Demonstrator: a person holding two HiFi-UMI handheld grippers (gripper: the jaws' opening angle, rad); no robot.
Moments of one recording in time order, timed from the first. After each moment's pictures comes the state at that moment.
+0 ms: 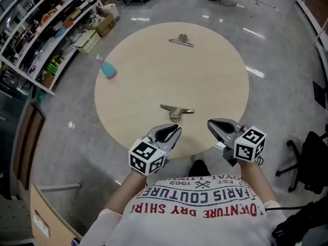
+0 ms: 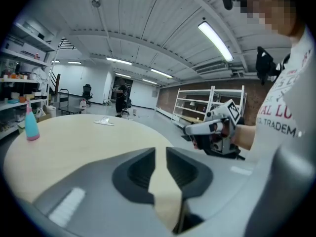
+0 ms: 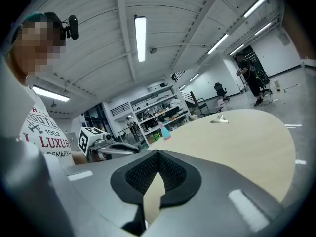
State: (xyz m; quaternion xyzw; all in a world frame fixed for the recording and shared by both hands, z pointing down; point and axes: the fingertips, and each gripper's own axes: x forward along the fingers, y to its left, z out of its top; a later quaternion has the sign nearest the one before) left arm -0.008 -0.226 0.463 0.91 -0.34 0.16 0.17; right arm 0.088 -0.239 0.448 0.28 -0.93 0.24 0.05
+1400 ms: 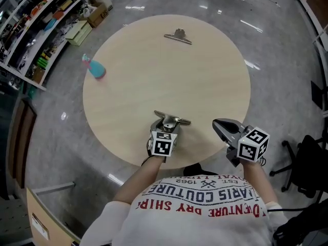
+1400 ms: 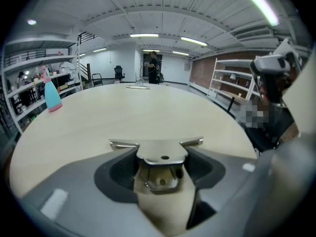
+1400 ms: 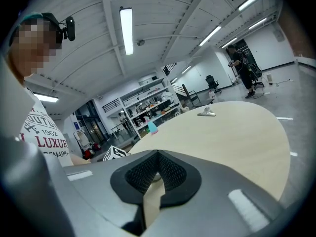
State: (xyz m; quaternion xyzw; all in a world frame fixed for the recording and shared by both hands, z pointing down) left arm -0.038 -0.342 0.648 0.78 -0.50 0.31 0.23; right arm 0.115 -0.313 0.491 0.30 -0.91 0.28 0.09
